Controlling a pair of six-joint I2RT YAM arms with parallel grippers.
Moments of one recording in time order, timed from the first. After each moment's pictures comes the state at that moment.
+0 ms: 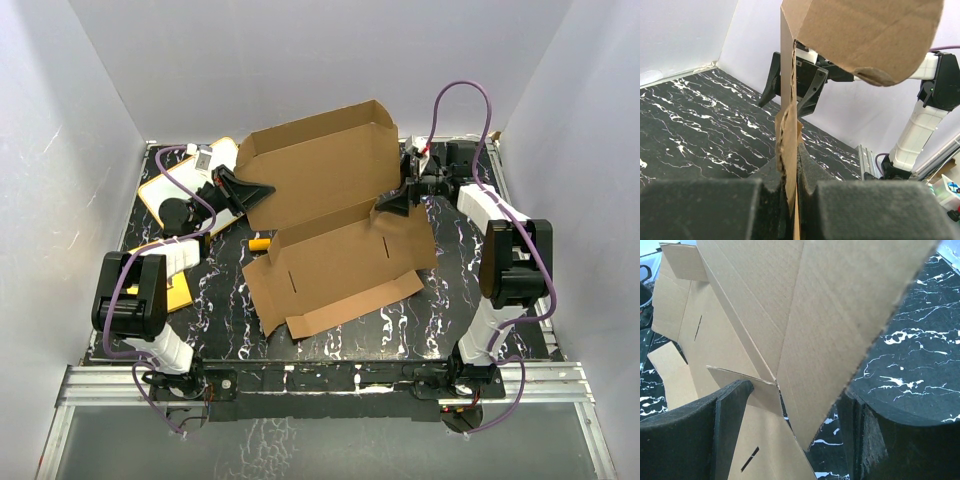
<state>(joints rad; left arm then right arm) -0.09 1.62 0.75 1.46 0.99 -1.01 -0.02 1.82 1.29 -0.11 -1.40 -0.49</state>
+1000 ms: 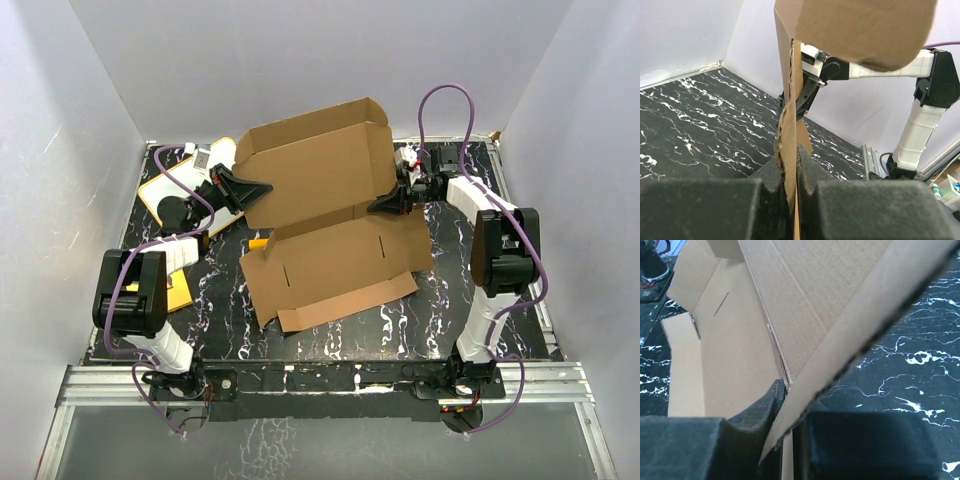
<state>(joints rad) -0.08 1.63 0.77 1.46 1.01 -1.01 0.03 1.92 1.38 -0.42 -1.47 -0.91</state>
